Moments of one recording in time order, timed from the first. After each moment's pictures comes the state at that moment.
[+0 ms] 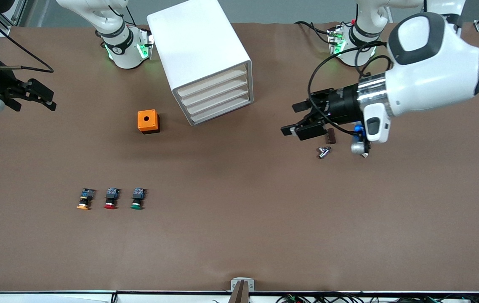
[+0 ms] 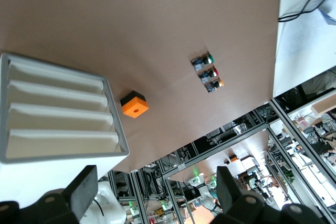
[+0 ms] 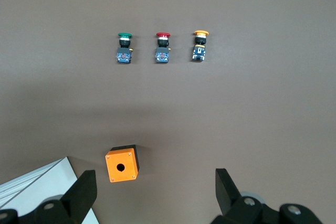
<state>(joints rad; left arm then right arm) -0.21 0.20 -0.21 -1.59 -0.89 1.93 -1.12 -0.01 -0.15 0.02 -1.80 0.02 1.67 0.01</state>
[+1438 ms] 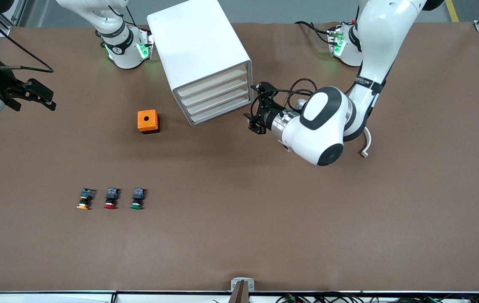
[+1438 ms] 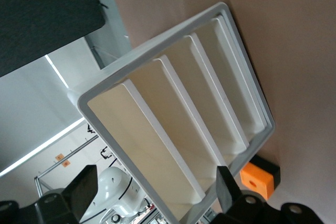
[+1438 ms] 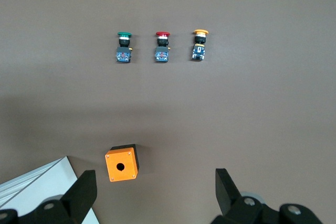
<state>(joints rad) -0.37 0.61 -0.21 -1.45 -0.85 1.50 -2.02 -0.01 -0.15 0.01 -1.80 0.02 1.67 0.01</state>
